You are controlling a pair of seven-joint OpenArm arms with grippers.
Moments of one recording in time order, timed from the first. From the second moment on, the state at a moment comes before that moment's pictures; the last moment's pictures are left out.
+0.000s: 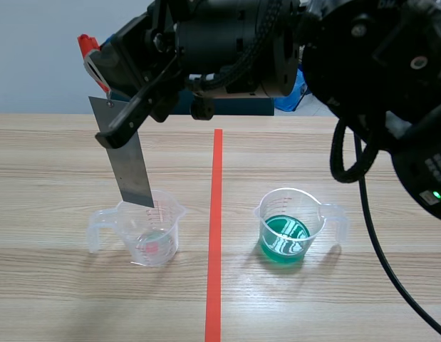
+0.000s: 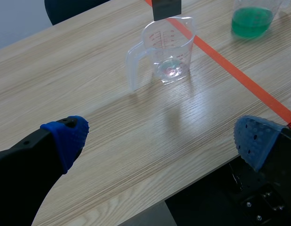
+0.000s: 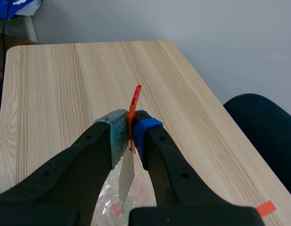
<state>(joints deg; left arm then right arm) 80.4 -19.1 -24.7 109.7 2.7 -20.0 -45.9 17.8 19.5 -37.1 113.5 27.6 24.9 -28.9</state>
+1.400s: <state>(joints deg) 80.4 -19.1 -24.7 109.7 2.7 -20.0 -45.9 -14.2 50.0 -4.0 126.4 32.7 25.1 -8.1</state>
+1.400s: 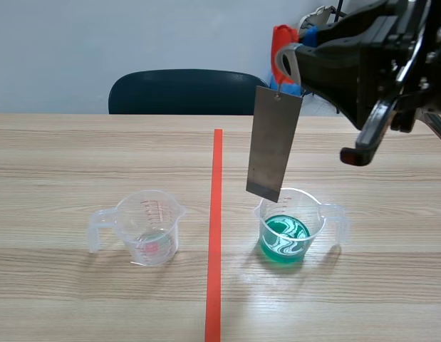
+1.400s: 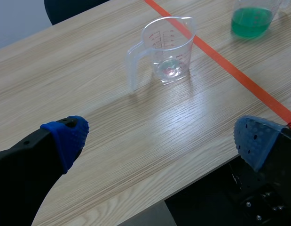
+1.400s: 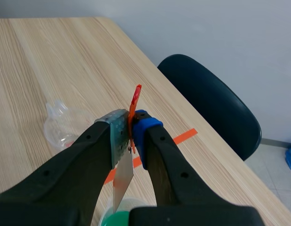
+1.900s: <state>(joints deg) 80.4 -19.1 -24.7 109.7 2.7 -20.0 -45.9 -23.0 52.6 3.8 125.0 32.8 25.1 -3.9</state>
